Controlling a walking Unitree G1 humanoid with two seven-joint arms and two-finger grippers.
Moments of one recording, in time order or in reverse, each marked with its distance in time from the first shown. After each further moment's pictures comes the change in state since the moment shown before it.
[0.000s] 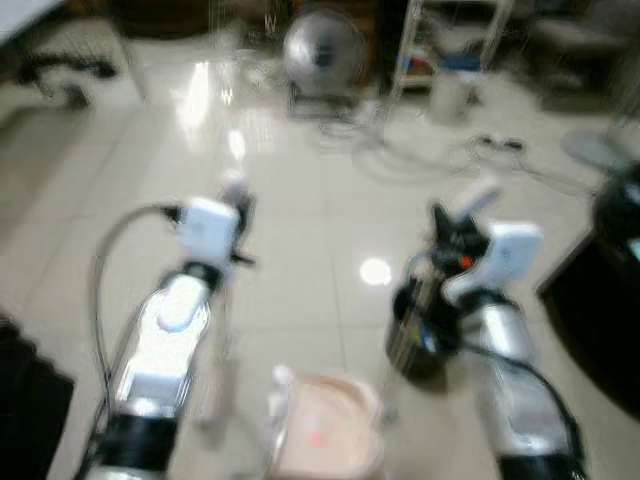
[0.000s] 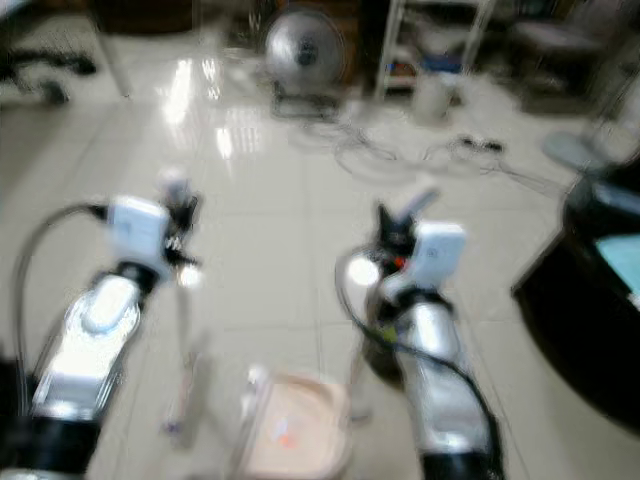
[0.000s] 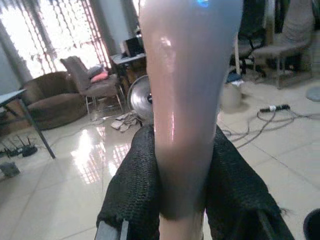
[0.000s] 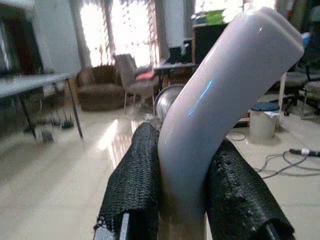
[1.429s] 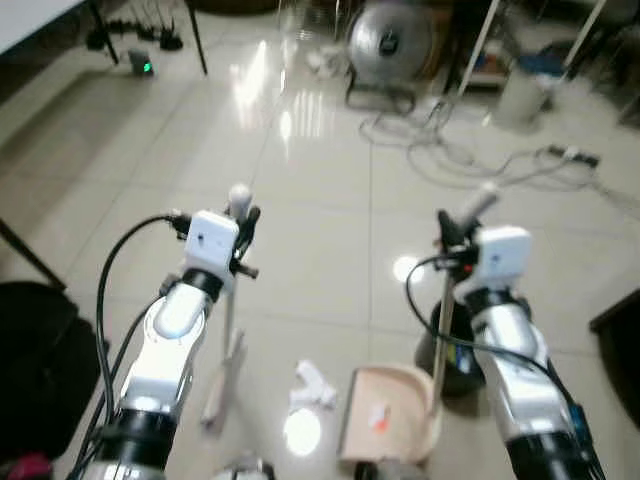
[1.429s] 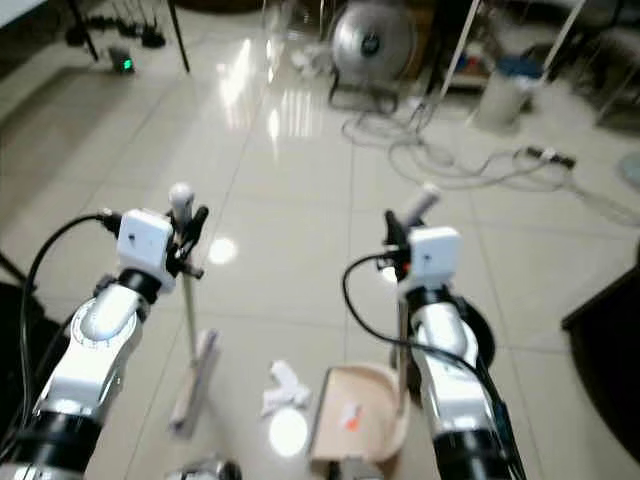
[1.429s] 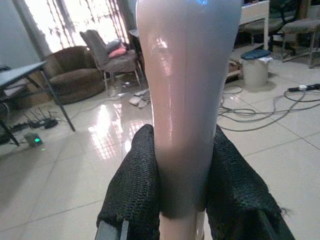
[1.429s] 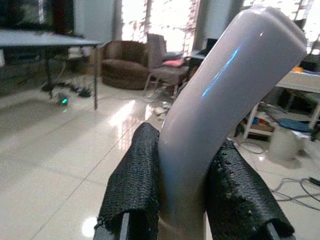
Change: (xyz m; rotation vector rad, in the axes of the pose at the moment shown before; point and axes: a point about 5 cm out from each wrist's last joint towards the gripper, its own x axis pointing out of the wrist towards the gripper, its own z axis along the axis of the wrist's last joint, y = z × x) left arm -0.002 0.006 -0.023 0.017 0.020 -0.051; right arm 0.012 -0.014 -0.018 -0.231 -0.001 0.052
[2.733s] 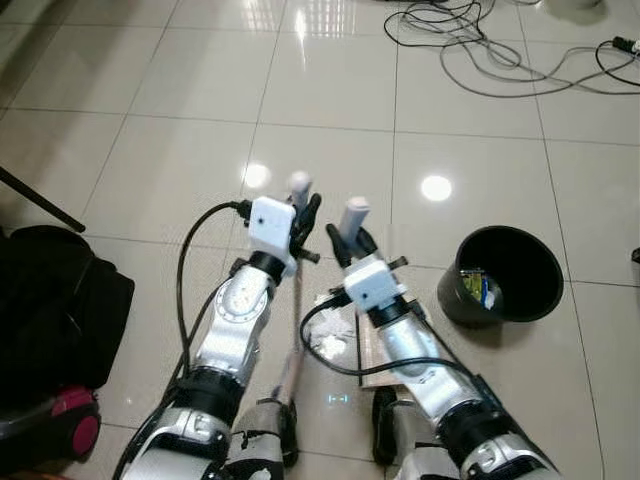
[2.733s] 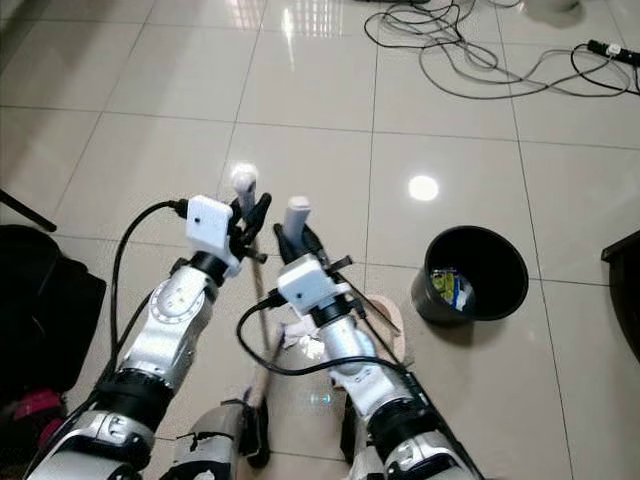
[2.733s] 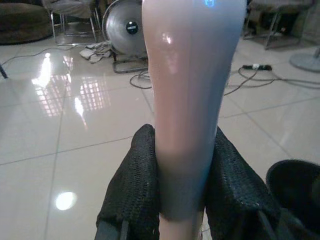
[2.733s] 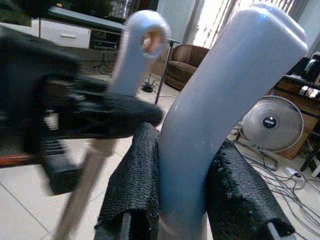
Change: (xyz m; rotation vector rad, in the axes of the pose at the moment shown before) left arm 0.049 -0.063 0.013 -0.232 -0.094 -0.094; right arm 0.005 0.116 -0.006 -0.201 -0.261 0.261
